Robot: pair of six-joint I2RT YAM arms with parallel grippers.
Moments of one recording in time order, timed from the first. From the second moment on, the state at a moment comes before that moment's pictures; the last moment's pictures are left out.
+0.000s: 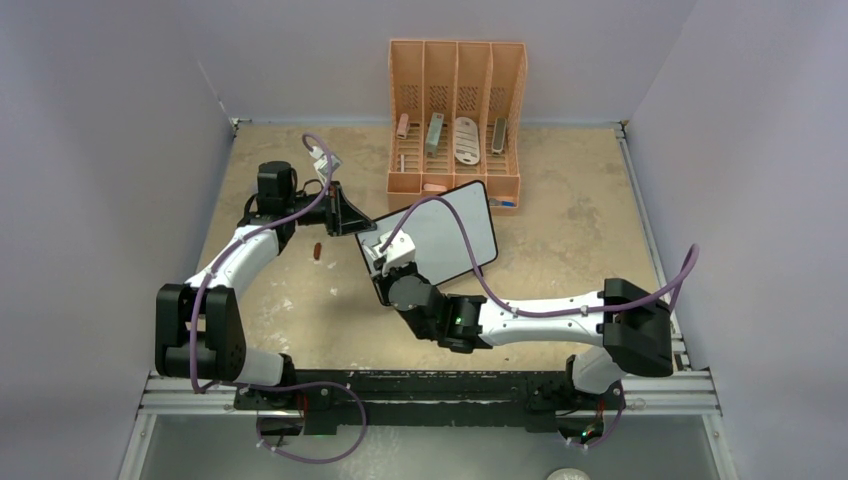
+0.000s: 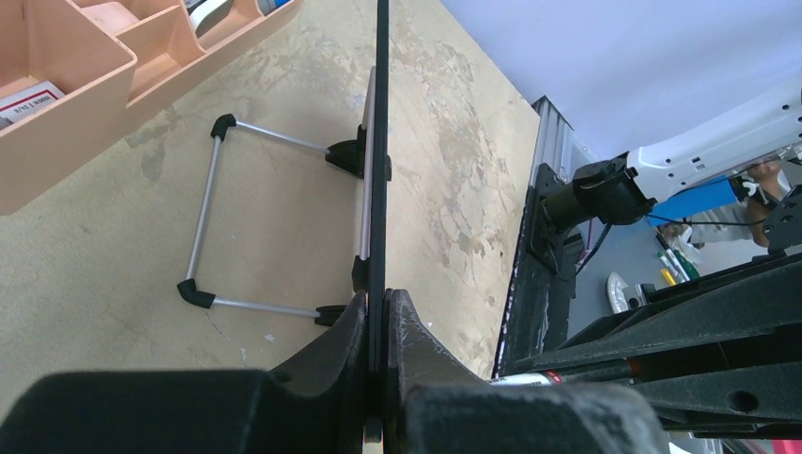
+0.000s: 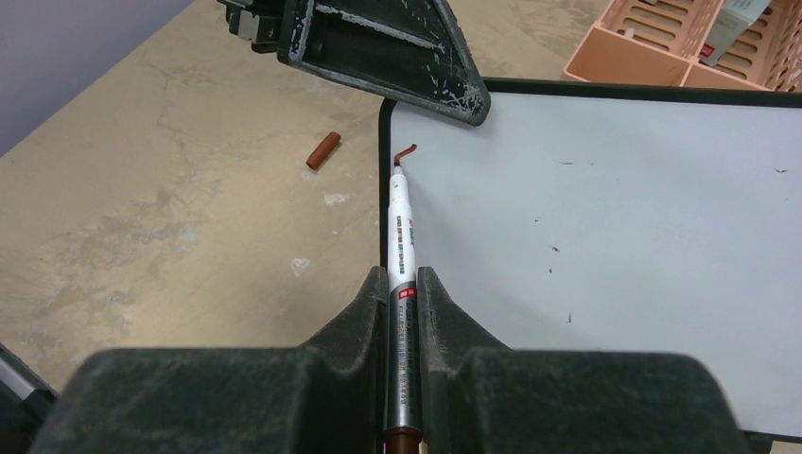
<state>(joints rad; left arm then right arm) -0.06 1.41 0.88 0.01 1.20 -0.17 1.34 1.55 0.98 0.29 0.77 0.23</state>
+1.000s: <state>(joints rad) -0.07 1.41 0.89 -0.01 1.20 -0.16 1.34 1.52 0.97 0.20 0.79 0.32</state>
